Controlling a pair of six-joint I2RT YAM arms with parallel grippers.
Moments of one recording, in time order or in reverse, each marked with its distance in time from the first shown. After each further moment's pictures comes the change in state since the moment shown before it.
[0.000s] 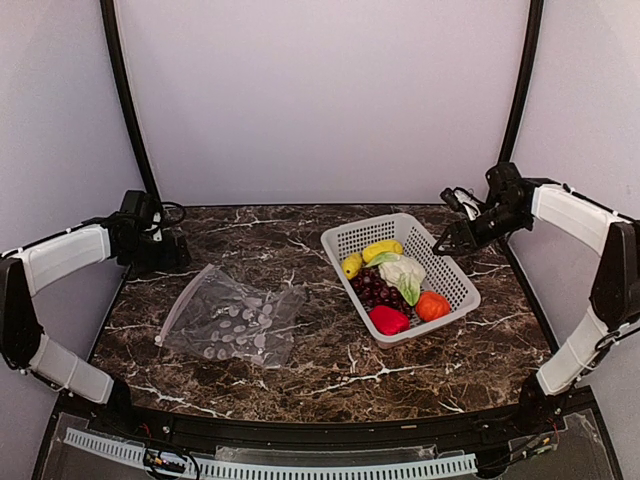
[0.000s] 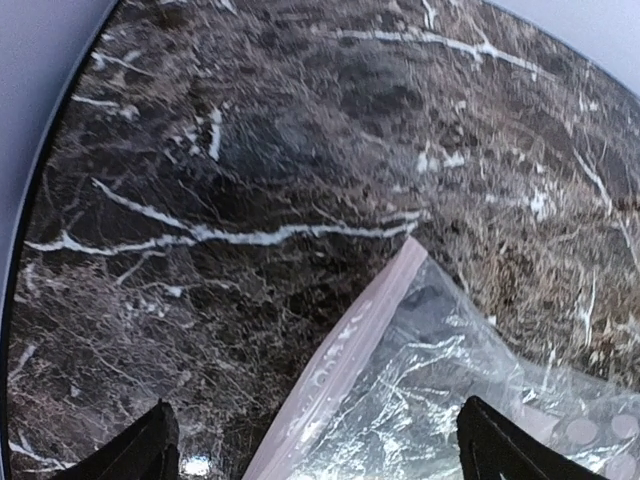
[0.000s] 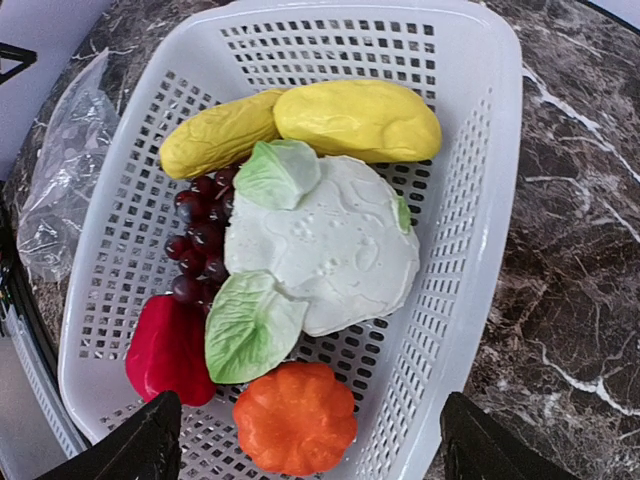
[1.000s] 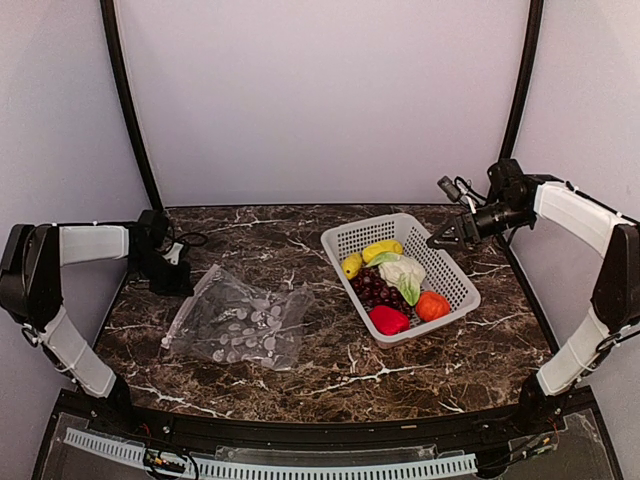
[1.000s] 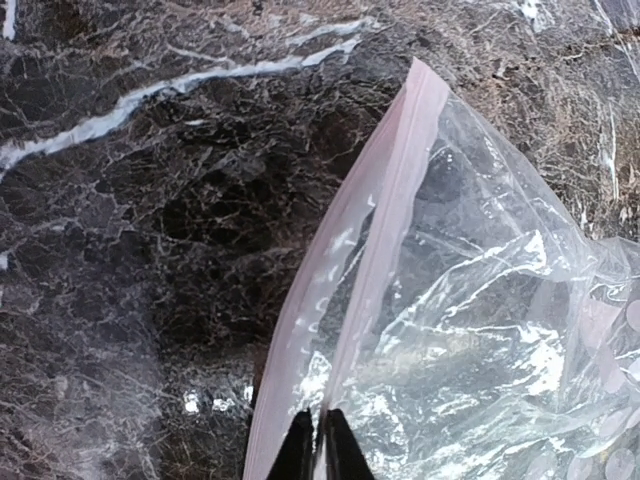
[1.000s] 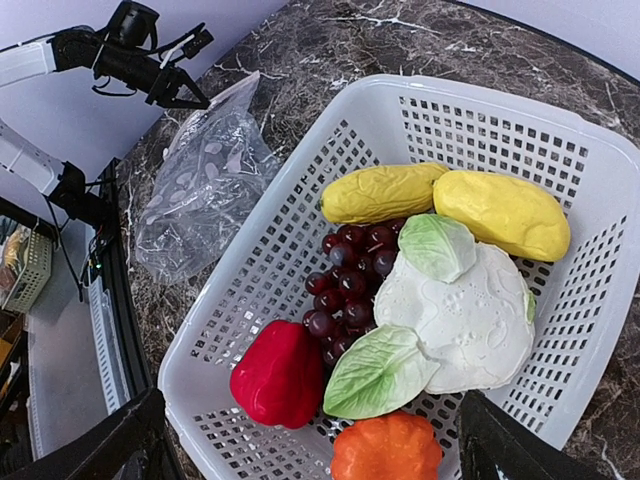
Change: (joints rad) left arm 0.053 0.258 0.003 -0.071 0.332 0.260; right arm 0.003 -0.020 0.024 -0.040 -0.333 -0.137
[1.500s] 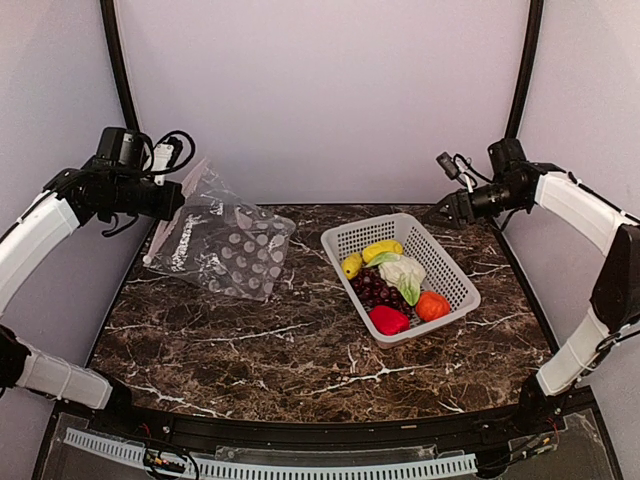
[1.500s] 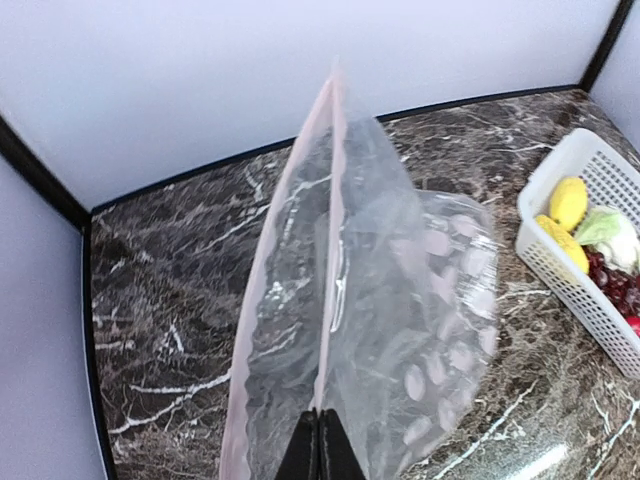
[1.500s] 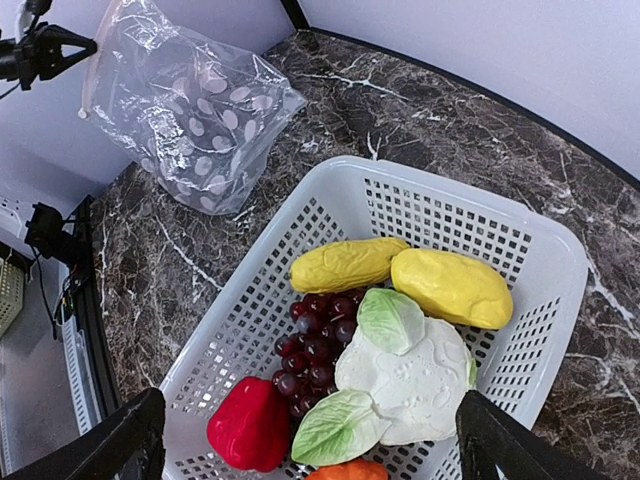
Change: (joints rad) left arm -0.227 -0.367 0.368 -0.154 -0.301 0.108; right arm 0.027 0.003 0.091 0.115 0.051 0.103
